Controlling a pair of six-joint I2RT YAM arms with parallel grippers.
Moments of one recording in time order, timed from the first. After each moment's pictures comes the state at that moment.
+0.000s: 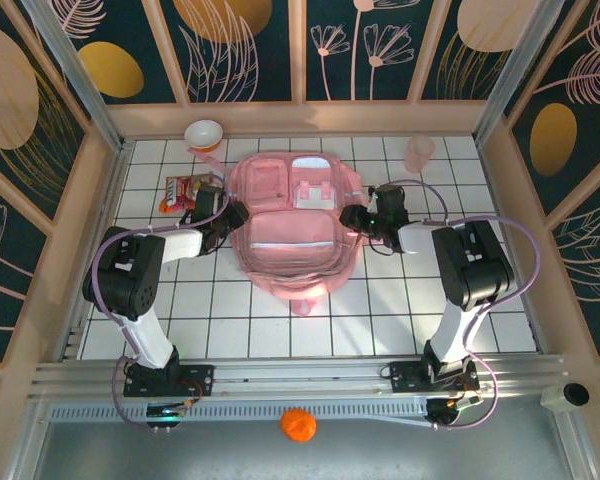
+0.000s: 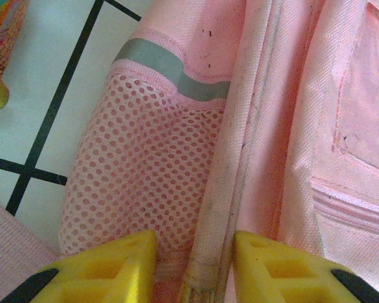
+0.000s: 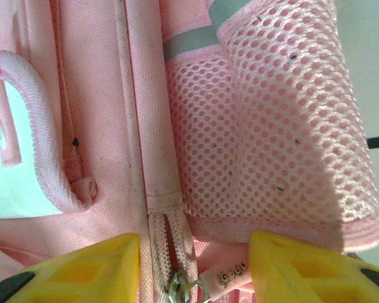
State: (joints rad) left arm -0.28 1.79 0.84 0.25 0.08 -0.77; right arm 0.31 1.79 0.83 0.24 -0.31 0.64
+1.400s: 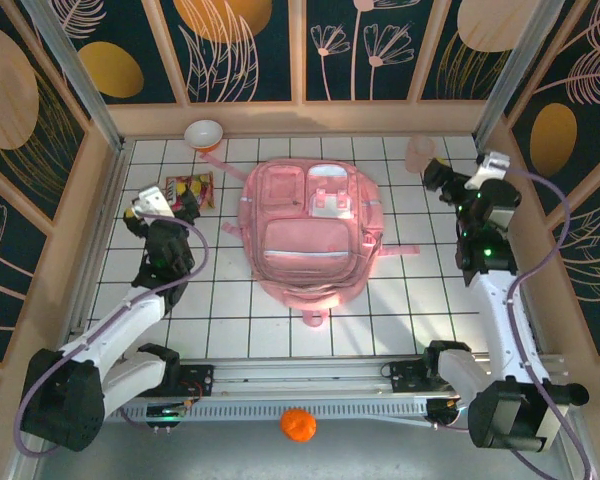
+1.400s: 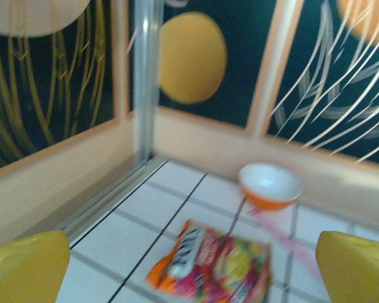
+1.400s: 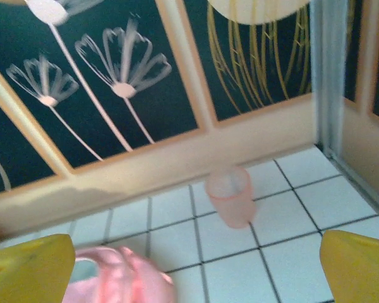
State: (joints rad) left arm -0.33 1.04 0.45 0.52 -0.75 -0.18; right arm -0.06 0.95 0.76 0.04 -0.04 0.26
